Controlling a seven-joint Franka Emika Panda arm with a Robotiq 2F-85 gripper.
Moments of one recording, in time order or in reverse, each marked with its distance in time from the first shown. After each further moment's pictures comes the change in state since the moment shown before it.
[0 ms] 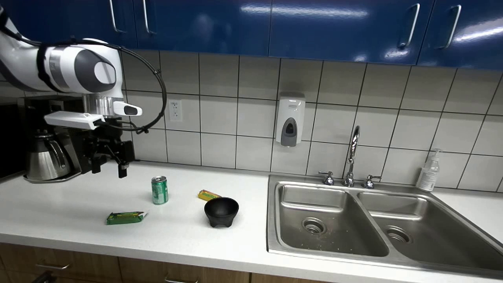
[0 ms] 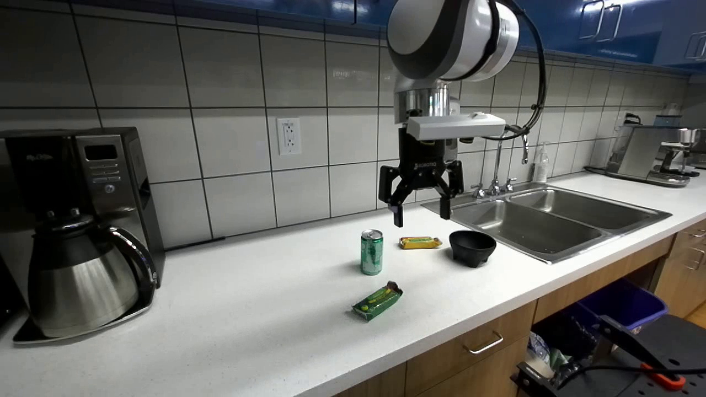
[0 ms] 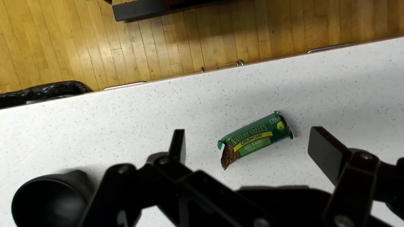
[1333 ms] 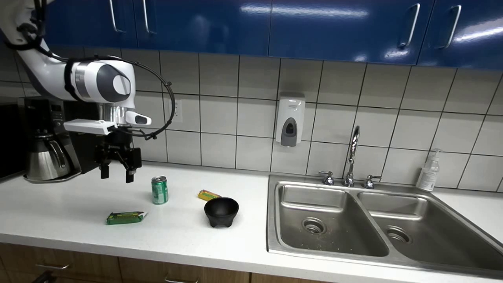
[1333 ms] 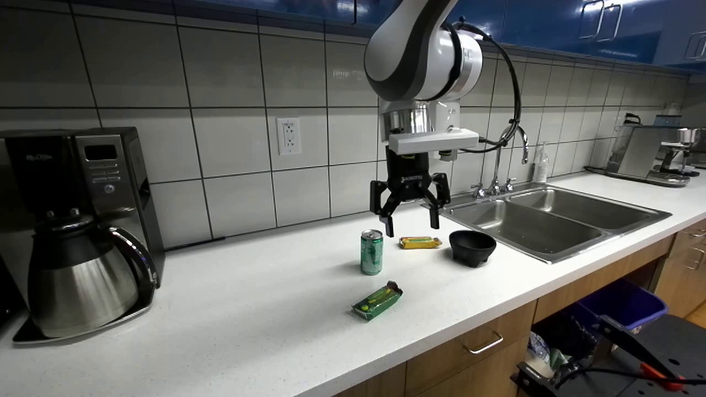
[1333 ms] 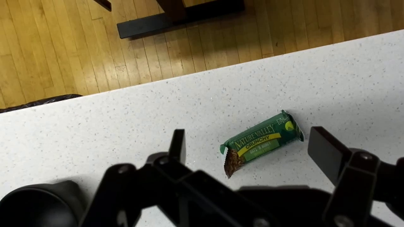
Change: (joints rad) arm 0.025 0.173 -0.041 0.149 -0.005 -0.069 0.014
